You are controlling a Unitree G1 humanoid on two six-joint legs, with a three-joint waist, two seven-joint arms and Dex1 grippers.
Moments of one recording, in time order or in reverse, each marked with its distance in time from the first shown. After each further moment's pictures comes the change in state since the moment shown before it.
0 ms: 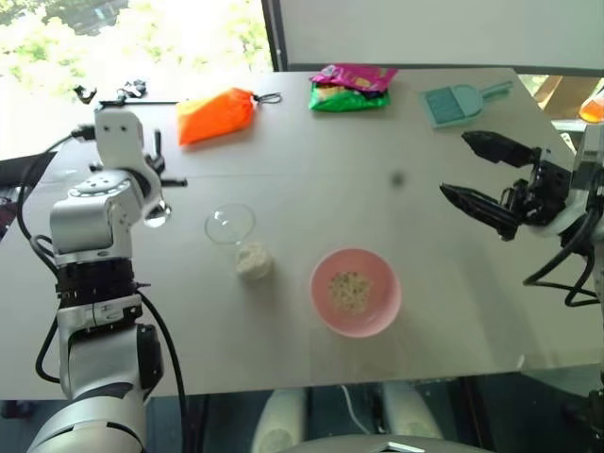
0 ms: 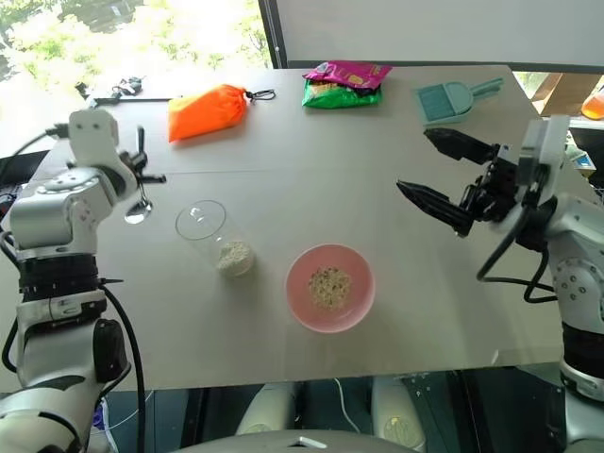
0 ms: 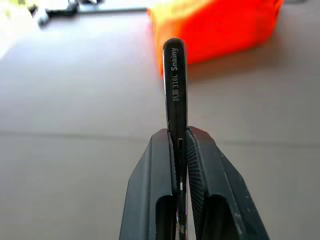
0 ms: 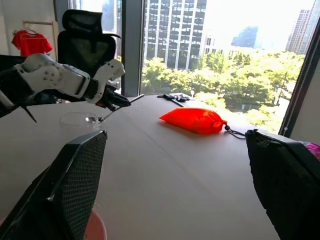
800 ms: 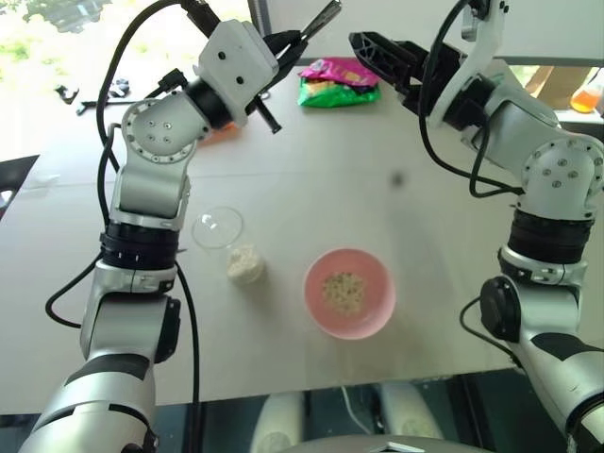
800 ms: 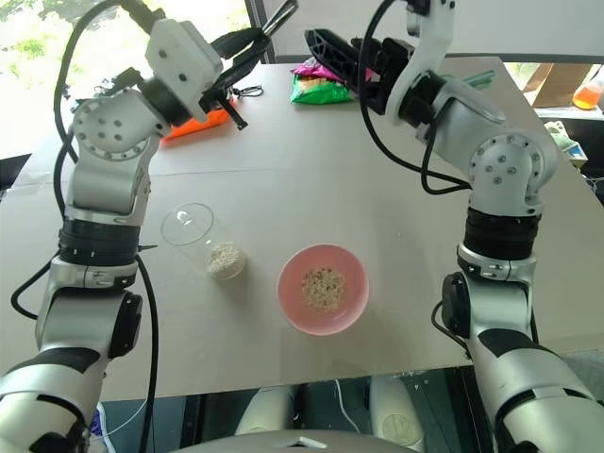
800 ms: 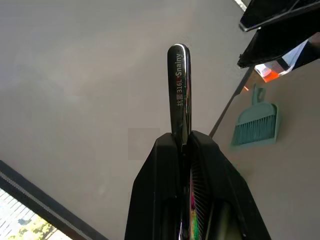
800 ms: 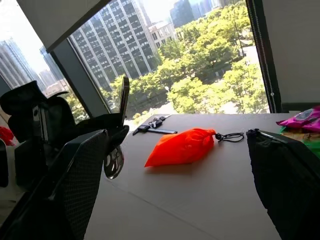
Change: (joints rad) left arm -0.207 -0.086 -0.334 -0.007 0.137 -0.881 -0.462; right arm -0.658 0.439 0.042 0.255 0.087 0.547 -0.747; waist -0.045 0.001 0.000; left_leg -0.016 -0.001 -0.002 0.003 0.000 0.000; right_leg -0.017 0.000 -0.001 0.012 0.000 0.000
